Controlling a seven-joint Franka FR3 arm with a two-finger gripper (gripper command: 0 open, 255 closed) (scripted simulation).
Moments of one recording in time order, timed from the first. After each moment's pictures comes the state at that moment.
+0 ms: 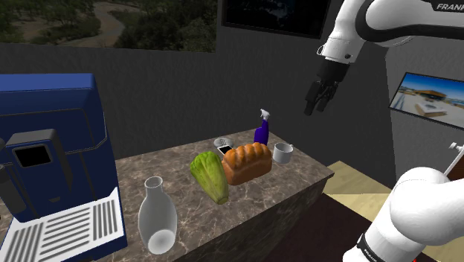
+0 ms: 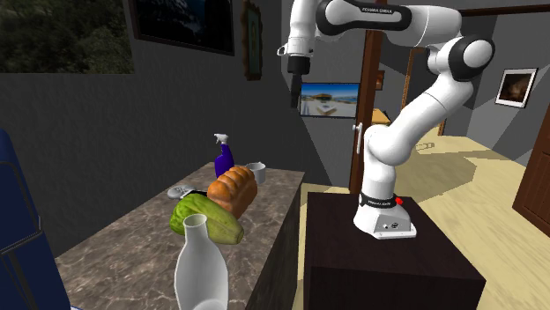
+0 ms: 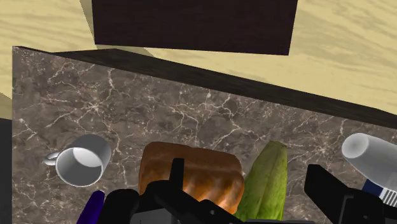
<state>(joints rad) -0.02 -0.80 -0.01 -2.32 0.05 1.61 -0.02</state>
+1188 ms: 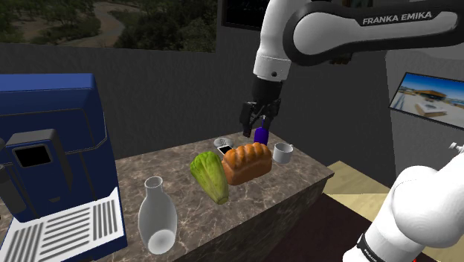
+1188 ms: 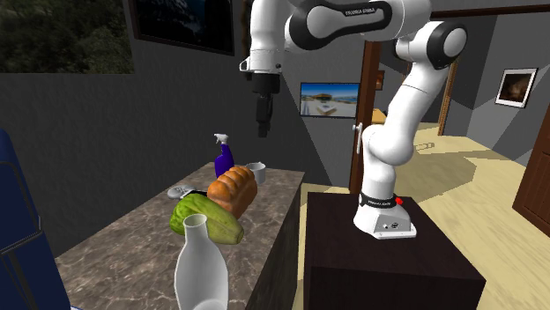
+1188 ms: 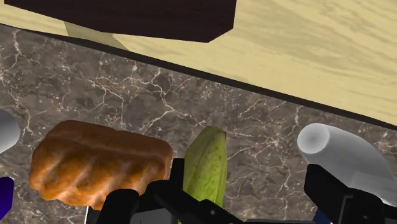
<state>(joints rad) 0.07 -0.44 0.30 -2.17 0.15 1.80 0.29</state>
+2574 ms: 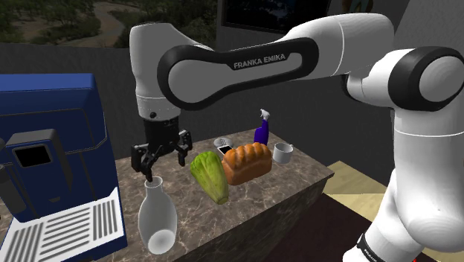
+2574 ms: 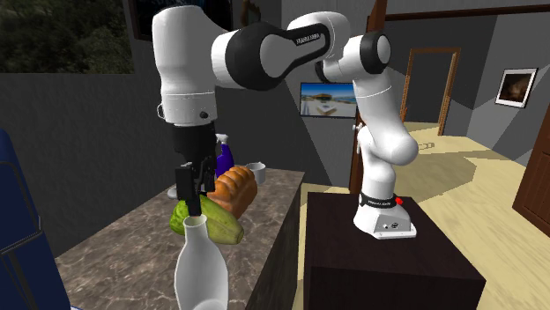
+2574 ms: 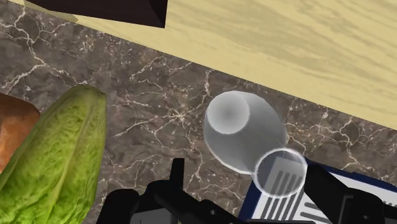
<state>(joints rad) 0.28 0.38 0.55 -1.50 -0.18 1.81 0.76</state>
